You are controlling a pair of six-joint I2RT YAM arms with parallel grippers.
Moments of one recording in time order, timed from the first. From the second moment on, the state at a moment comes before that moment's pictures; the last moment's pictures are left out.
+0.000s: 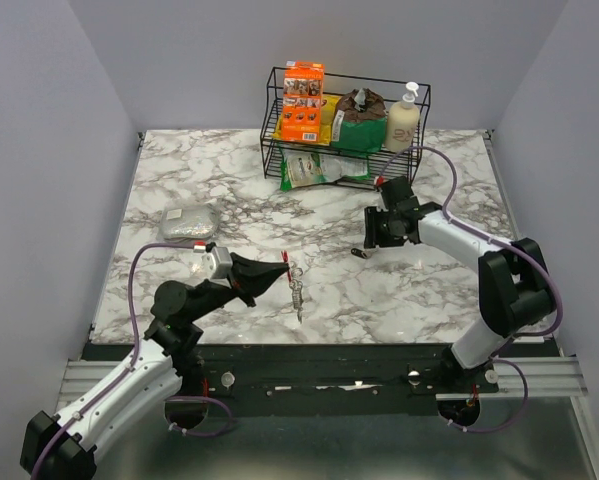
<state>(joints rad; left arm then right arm) -0.61 0.53 0.23 0.62 0.50 -0.32 0.40 1.63 1.04 -0.42 -0.04 0.28</state>
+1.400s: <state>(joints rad) -0.61 0.54 0.23 0.62 0.50 -0.32 0.48 1.77 1.12 -0.52 0.06 0.24</state>
